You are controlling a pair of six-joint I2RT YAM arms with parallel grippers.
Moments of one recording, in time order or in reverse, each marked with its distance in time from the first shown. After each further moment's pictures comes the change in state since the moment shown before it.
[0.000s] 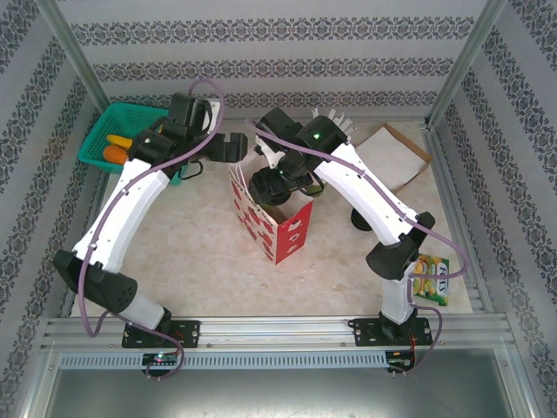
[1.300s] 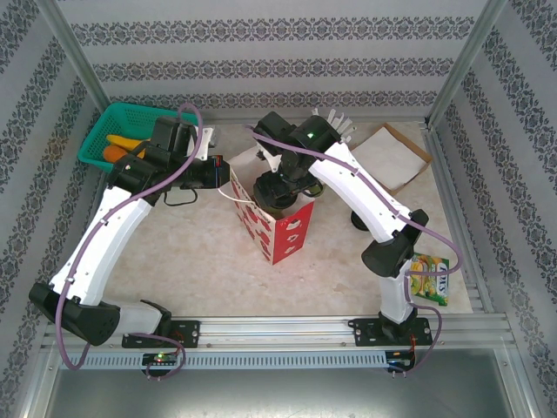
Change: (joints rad) left arm 0.000 -0.186 -0.195 -0.048 0.308 -0.118; right arm -0.001 0.042 0.025 -0.096 0.055 -0.007
